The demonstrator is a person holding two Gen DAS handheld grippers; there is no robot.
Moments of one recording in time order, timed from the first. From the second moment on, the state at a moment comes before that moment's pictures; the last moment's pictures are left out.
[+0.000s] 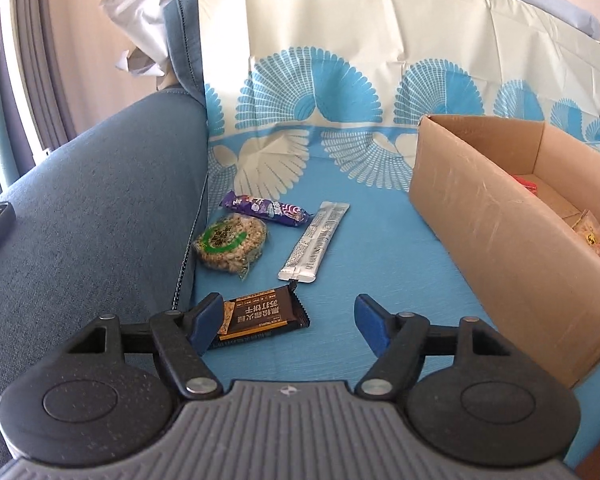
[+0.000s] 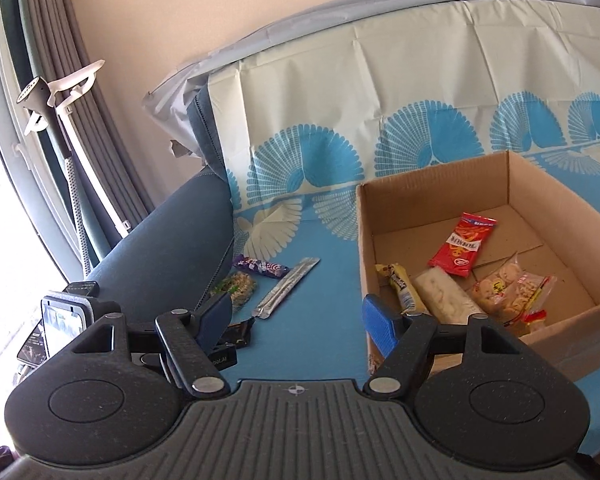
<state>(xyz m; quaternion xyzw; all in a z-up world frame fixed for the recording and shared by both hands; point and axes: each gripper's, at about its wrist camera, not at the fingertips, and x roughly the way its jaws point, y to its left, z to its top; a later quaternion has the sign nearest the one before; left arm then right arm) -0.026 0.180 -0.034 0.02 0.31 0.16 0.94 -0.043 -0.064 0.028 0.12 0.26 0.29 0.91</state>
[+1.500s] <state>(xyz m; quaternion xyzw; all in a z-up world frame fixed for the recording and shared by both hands) -0.007 0.234 -0.054 -0.12 0.27 0.18 0.94 0.203 0.196 -0.094 -0.08 0.45 0.27 0.85</state>
